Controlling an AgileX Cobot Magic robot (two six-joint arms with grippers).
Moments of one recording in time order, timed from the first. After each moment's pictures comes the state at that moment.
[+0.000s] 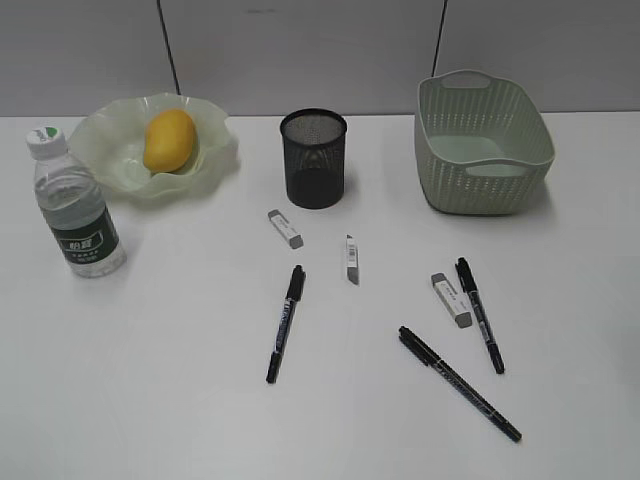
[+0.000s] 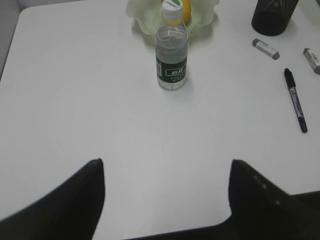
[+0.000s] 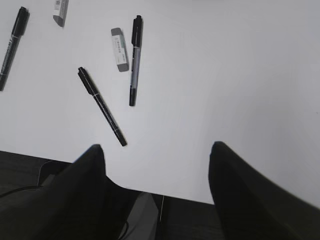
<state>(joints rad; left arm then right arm) -0.14 0.23 -0.77 0.01 1.22 0.01 0.20 1.14 -1.15 0.08 1.20 0.02</state>
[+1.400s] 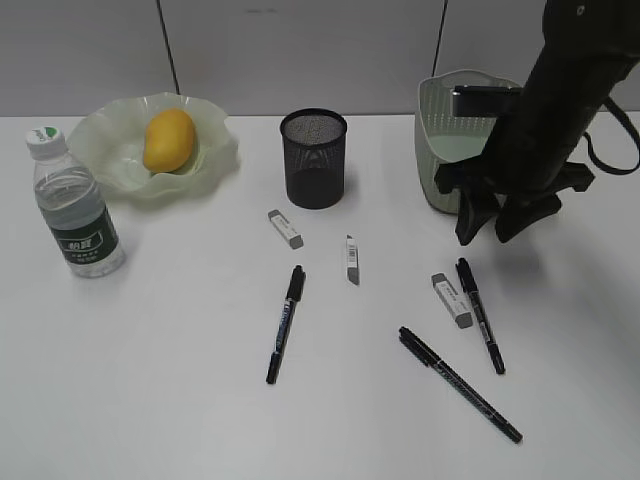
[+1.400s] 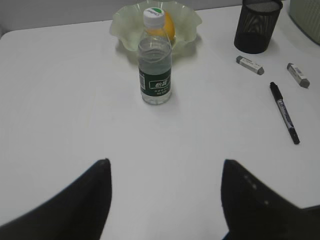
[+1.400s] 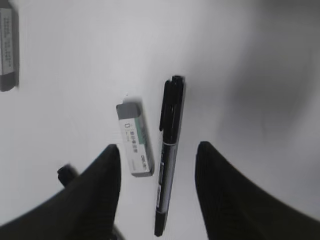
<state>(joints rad) -0.14 -0.01 -0.53 -0.05 1.07 0.04 0.30 1.99 -1.37 0.14 0.92 0.05</state>
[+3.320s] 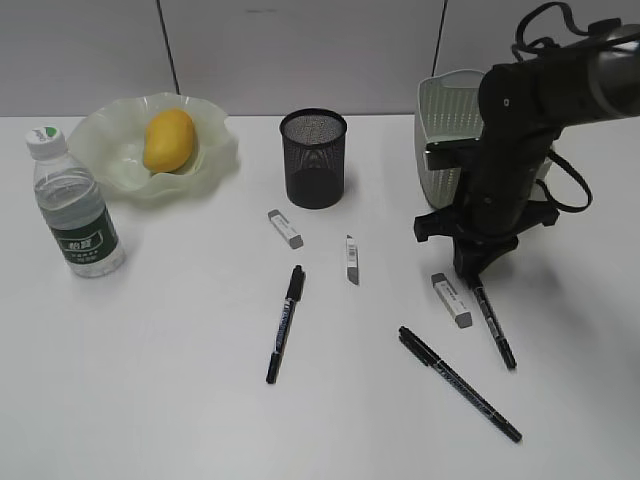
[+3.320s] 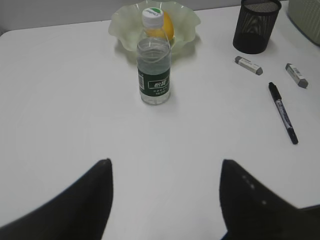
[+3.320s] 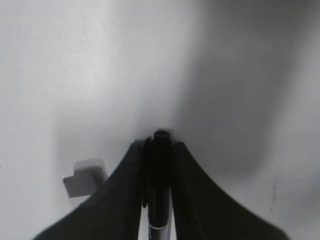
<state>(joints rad) -0.14 -0.01 -0.53 -0.05 1.07 0.04 0.35 2.14 -1.37 -0.03 0.77 0.21</state>
